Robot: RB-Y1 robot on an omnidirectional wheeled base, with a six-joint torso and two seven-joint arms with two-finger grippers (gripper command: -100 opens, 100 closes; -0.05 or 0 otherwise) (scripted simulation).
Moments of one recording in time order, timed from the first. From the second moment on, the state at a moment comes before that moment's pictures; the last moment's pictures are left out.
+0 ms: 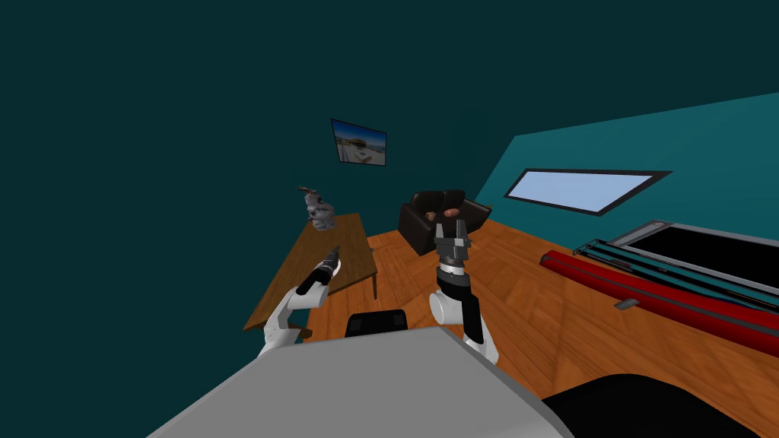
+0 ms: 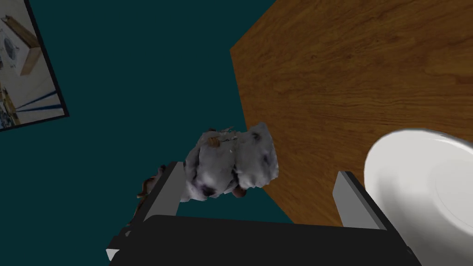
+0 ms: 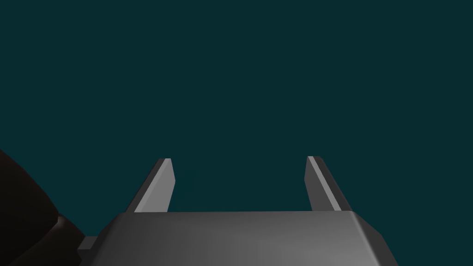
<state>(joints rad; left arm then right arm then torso) 0.19 0.14 -0.02 -1.78 0.01 0.37 -0.04 0.49 -0.04 0.06 -2.35 -0.12 -0.49 -0.06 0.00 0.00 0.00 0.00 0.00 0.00</state>
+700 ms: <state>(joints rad) 0.13 0.13 -0.01 -1.65 0.03 0.55 -0.02 0.49 -0.04 0.06 -2.35 -0.12 -0.49 -0.06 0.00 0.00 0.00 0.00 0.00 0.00</state>
